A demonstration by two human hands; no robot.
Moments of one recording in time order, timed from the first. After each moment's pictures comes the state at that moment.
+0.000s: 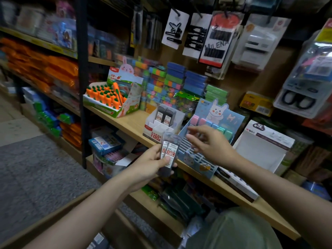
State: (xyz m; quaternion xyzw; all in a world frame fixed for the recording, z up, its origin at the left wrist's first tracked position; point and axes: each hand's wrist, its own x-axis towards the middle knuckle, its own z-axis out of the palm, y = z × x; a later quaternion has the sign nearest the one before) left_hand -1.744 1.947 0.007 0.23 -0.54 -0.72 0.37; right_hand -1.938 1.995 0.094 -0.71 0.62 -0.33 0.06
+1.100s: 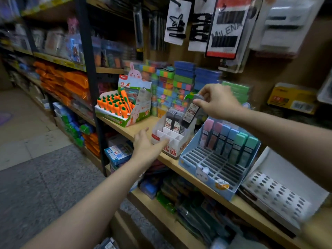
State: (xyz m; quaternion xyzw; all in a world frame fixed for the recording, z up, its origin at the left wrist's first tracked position) left_hand -1.764 1.861 0.030 0.57 -0.61 -0.35 0.43; right_hand -1.963 1.877 0.170 -0.69 0.65 -0.31 -0.06
